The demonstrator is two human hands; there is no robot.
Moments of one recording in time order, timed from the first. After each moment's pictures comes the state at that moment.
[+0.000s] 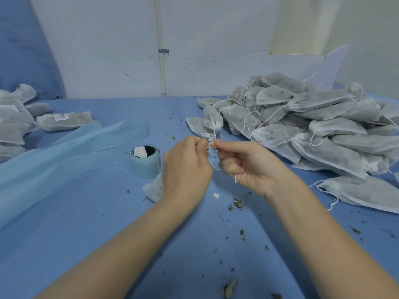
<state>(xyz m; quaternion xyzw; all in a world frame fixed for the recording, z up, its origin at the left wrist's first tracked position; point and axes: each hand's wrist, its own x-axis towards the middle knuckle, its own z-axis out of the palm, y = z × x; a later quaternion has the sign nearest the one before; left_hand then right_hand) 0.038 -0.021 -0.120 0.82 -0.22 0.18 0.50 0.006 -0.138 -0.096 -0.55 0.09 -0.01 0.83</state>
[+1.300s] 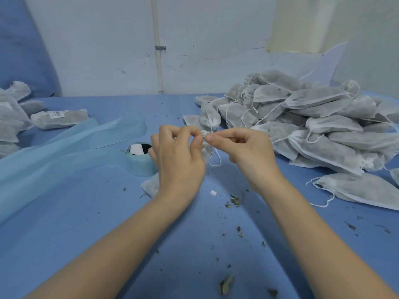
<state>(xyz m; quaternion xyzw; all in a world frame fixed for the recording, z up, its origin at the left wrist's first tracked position) 0.044 -0.021 -0.122 0.81 -0.20 0.29 0.46 -0.001 -0.136 -0.103 -0.76 0.05 -0.27 0.59</state>
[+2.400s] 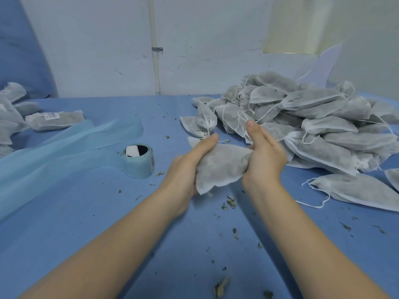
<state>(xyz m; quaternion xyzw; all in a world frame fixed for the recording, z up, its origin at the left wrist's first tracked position) 0.038 -0.022 -0.116 0.62 -0.10 -0.28 0.72 0.011 -0.142 -0.112 -0.42 0.24 -0.44 0.75</state>
